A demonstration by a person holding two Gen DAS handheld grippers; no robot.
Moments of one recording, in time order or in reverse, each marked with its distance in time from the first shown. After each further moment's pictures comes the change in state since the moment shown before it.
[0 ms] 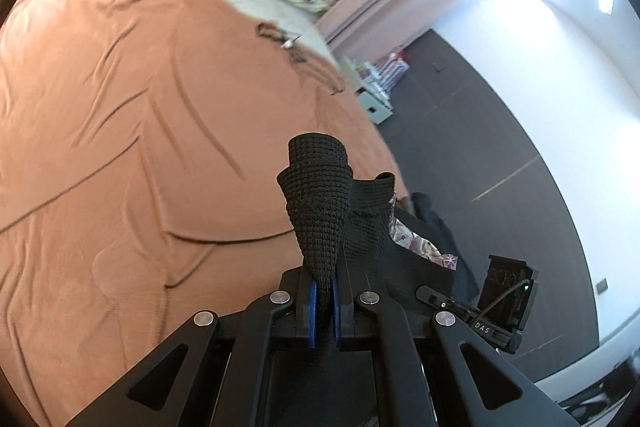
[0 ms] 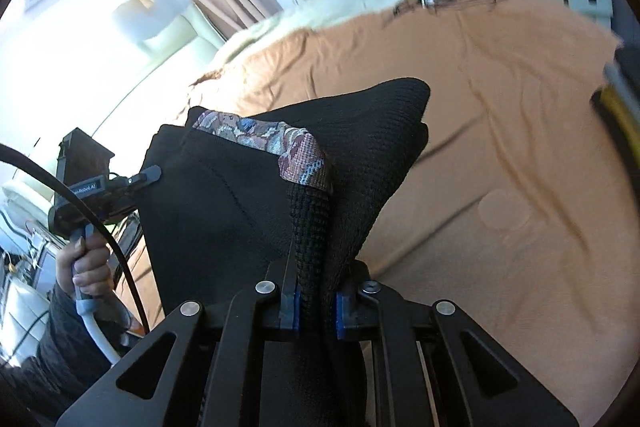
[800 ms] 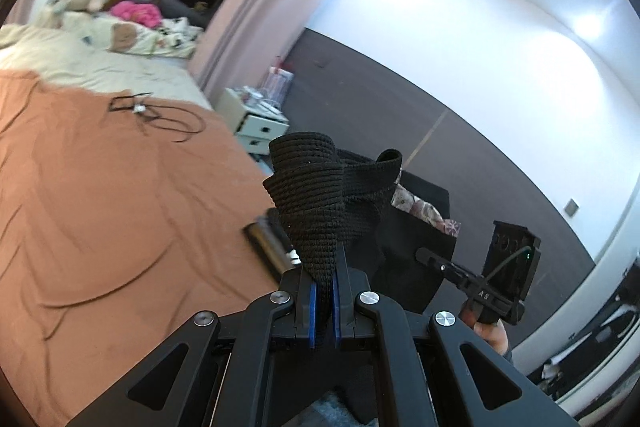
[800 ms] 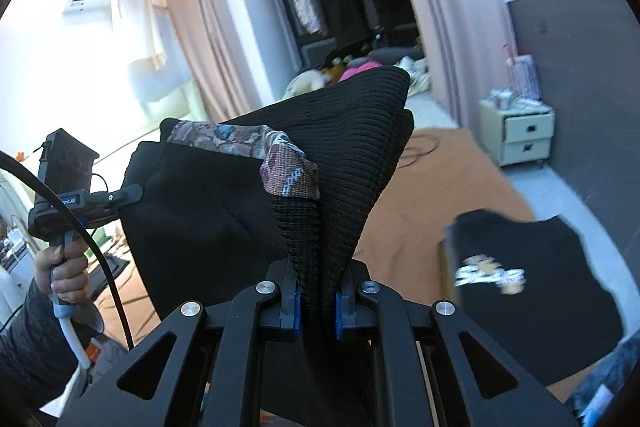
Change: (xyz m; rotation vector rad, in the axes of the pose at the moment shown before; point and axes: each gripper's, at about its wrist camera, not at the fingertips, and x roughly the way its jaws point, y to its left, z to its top) left arm 0.014 -0.259 -0.023 0.336 -0.048 -0.193; right arm -0.286 0.011 -0.065 -0.173 -0.359 -0.197
